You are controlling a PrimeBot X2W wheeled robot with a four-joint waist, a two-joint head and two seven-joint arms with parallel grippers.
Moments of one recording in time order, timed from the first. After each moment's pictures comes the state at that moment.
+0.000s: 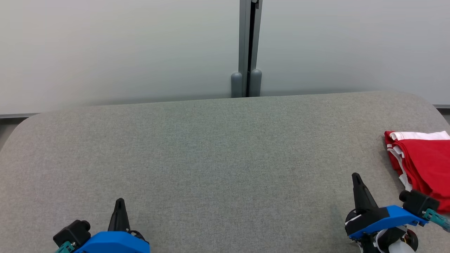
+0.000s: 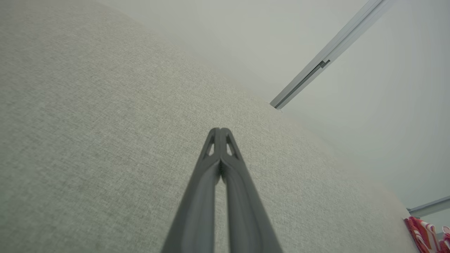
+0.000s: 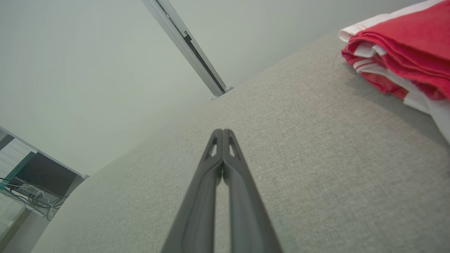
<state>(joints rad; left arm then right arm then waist) -0.03 0.05 -0.07 0.39 -0.67 0.02 -0.15 -0.18 -0.04 -0.04 0.49 0.60 0.13 -0.14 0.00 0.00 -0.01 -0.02</state>
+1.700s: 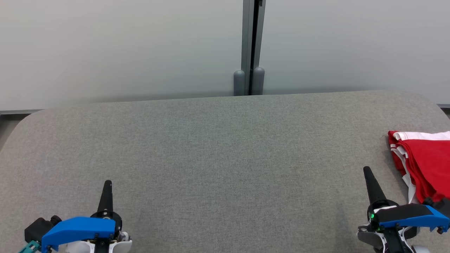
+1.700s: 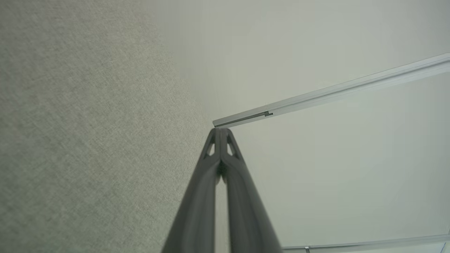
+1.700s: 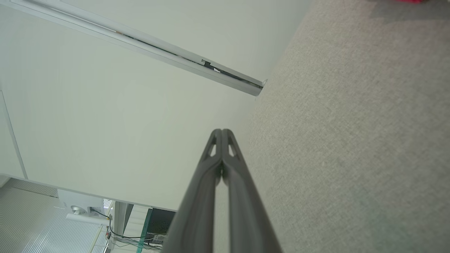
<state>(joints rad) -0.07 0.05 0.04 0.30 -1.24 -0.07 0.01 -0.14 -0.04 -0.08 0.34 1.22 0.13 0.01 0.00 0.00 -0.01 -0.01</state>
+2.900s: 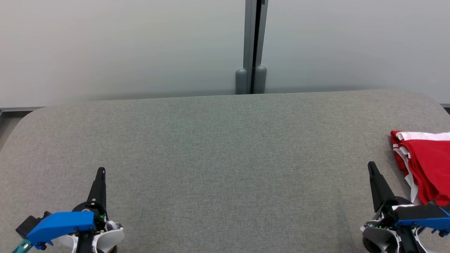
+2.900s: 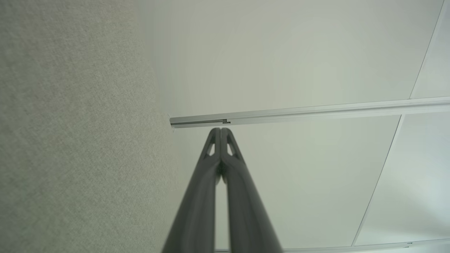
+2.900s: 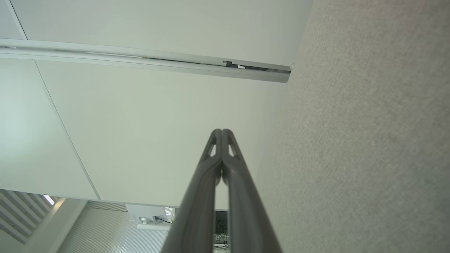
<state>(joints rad) -0.10 0.05 0.09 0.26 -1.52 -0.11 0.09 -0.12 -0.05 -0.11 0.27 1.51 0.13 0.09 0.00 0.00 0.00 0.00</state>
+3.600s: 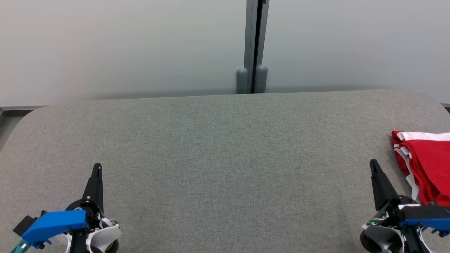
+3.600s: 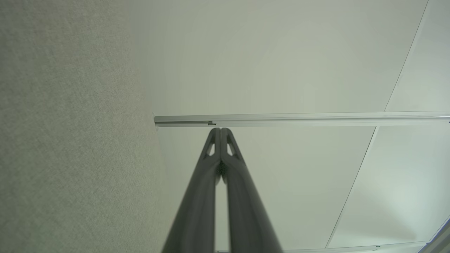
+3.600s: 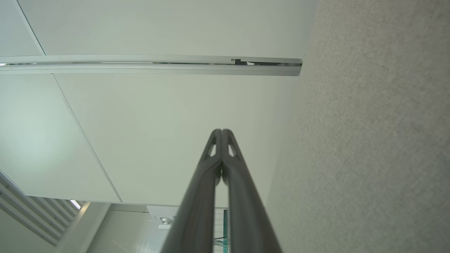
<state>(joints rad) -0.10 0.05 0.11 0.25 -1.61 -0.13 0.11 -0.12 -0.05 -0.11 0.24 1.61 0.13 0.11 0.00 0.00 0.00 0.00</state>
